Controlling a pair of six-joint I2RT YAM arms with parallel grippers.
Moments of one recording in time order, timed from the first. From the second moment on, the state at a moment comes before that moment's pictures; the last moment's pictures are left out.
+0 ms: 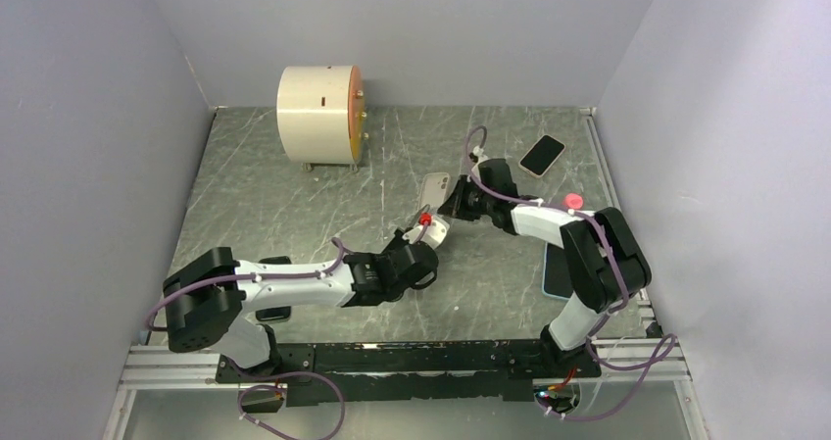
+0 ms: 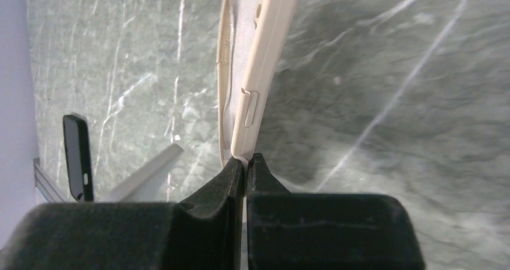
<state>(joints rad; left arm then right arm) -1.22 1.49 0.88 -0.13 -0.77 -0.17 0.41 1.65 0.82 0.17 -0.33 0.61</state>
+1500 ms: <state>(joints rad) -0.90 1.75 1.04 -0.21 -0.74 -0.03 0.21 1.29 0.62 0.06 -0.26 0.41</state>
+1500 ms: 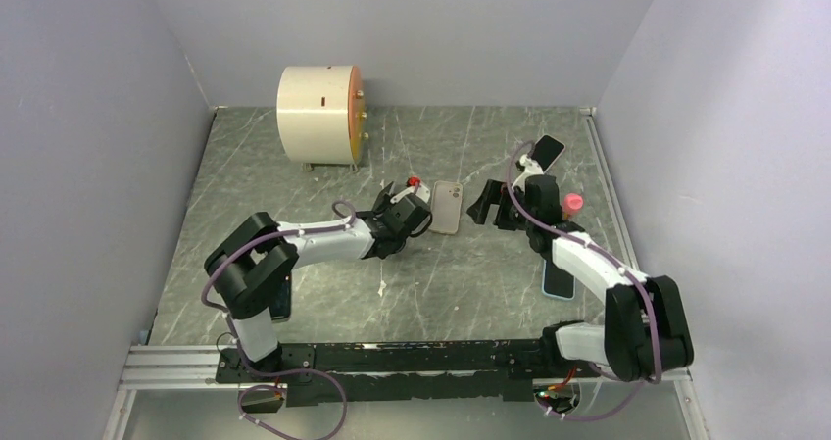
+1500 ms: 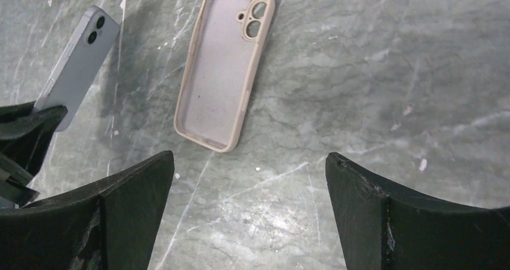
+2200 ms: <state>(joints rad) -0.86 1.96 1.22 -0.38 -0.89 -0.07 0.21 1.06 0.45 0.23 -0.05 0.44</state>
